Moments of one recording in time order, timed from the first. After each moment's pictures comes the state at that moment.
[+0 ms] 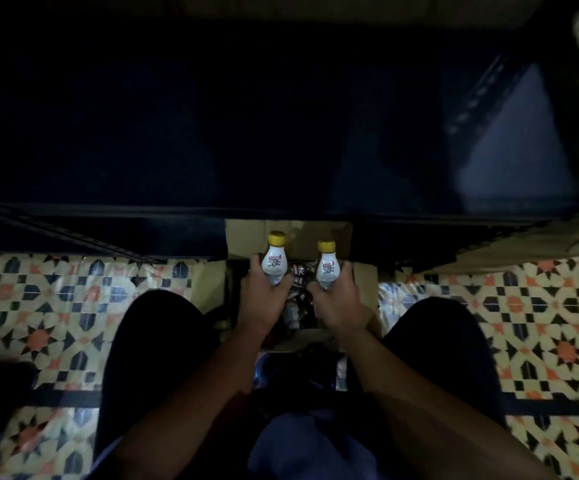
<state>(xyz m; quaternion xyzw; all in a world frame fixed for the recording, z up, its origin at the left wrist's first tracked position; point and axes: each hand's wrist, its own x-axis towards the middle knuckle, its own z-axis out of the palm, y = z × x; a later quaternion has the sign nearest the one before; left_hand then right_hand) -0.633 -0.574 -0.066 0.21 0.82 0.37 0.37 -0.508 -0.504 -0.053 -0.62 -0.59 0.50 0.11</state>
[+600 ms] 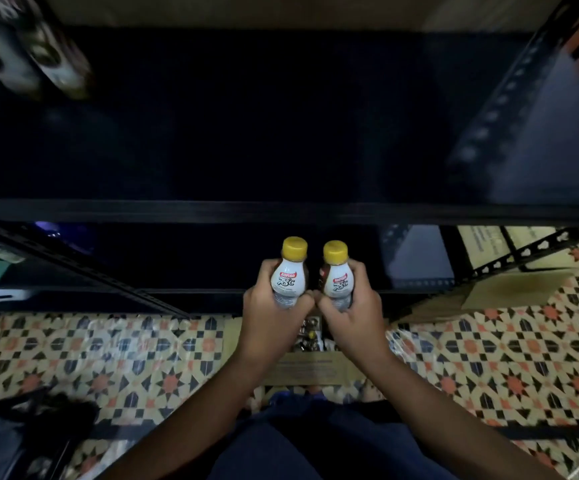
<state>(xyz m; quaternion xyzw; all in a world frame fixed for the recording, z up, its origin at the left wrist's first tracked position) -0.642 -0.581 0.358 0.30 0.72 0.53 0.33 -0.517 -0.510 0.354 -0.45 -0.67 0.52 0.29</state>
